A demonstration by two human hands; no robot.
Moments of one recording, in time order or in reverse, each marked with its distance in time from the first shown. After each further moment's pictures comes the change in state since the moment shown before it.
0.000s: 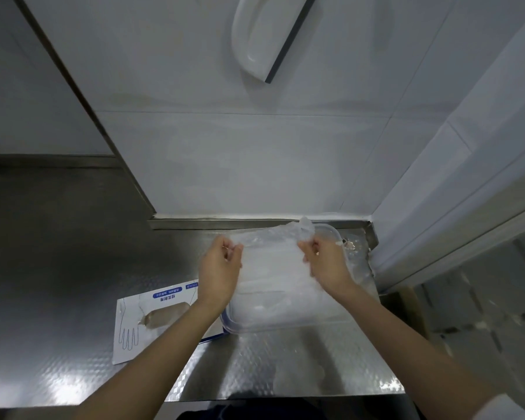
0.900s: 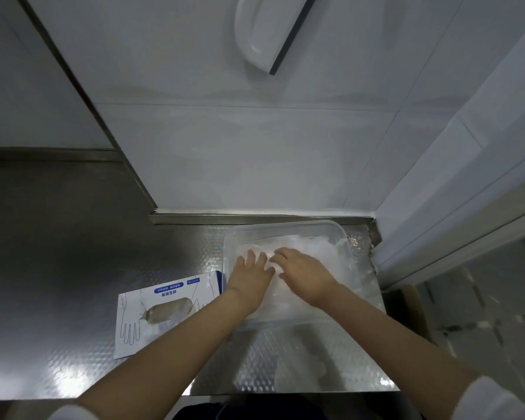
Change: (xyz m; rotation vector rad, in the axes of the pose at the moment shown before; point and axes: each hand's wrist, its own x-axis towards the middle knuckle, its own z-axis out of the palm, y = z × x) left_hand 0.003 -0.022 0.045 1.323 -0.680 0.519; right_hand -0.011 -0.003 0.024 -0.829 -0.409 -0.559
